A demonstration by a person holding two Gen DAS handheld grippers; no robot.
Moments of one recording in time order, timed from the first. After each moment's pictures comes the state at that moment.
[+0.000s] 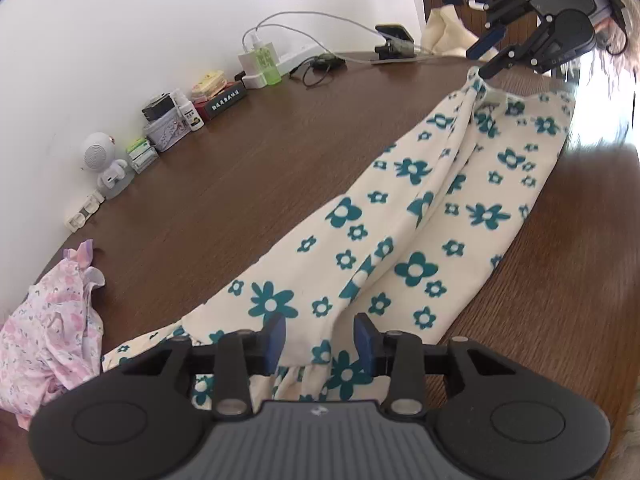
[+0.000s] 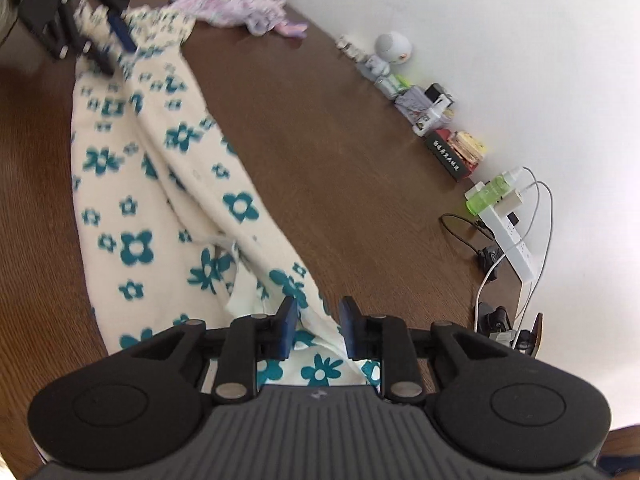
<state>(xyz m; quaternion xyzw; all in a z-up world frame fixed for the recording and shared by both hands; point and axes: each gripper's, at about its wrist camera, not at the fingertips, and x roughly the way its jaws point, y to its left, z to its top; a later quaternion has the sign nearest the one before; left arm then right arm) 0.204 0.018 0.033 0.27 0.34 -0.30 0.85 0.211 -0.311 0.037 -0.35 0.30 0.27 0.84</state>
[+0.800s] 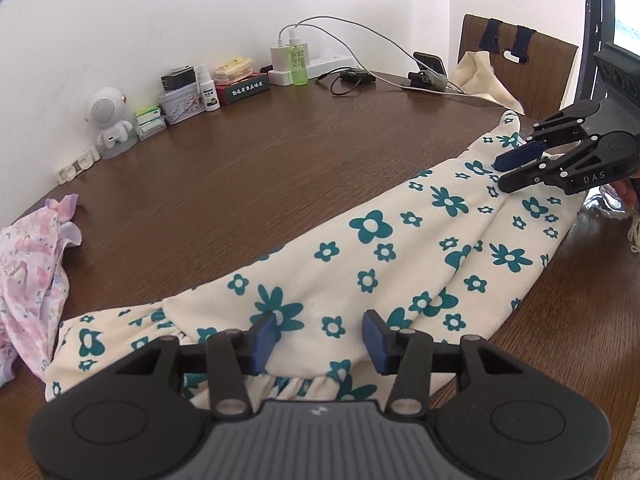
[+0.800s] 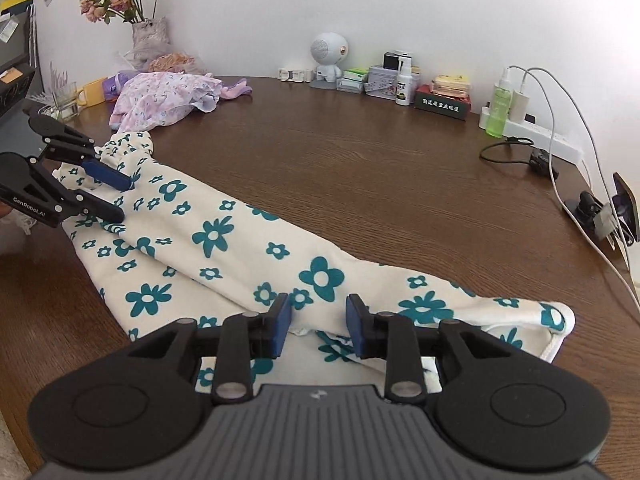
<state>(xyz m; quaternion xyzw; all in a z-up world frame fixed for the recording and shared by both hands) 0.230 0.031 0.012 0.19 0.36 -0.29 0.87 0.207 -0.285 -0.007 -0.09 0.34 0.24 0.90</state>
